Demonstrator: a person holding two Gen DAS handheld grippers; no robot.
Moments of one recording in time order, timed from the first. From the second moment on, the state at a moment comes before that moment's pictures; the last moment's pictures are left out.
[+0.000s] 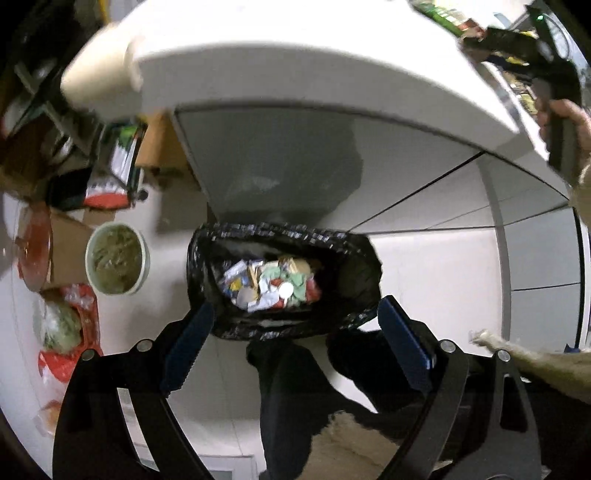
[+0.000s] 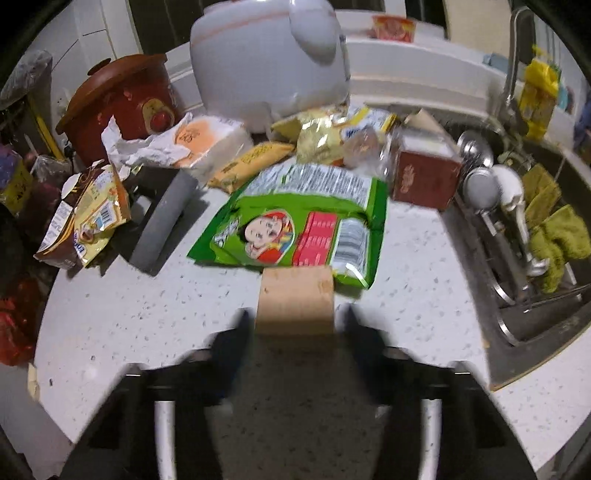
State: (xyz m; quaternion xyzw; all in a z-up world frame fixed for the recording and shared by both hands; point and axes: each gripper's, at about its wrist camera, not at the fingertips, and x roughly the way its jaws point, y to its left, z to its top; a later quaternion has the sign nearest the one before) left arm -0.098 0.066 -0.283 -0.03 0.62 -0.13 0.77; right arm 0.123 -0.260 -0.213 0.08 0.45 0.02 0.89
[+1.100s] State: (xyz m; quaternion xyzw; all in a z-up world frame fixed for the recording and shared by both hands) left arm 0.242 -0.009 -0.185 -0.17 0.53 0.06 0.83; right arm 0.017 -0.303 -0.165 0.17 0.42 0.15 0.88
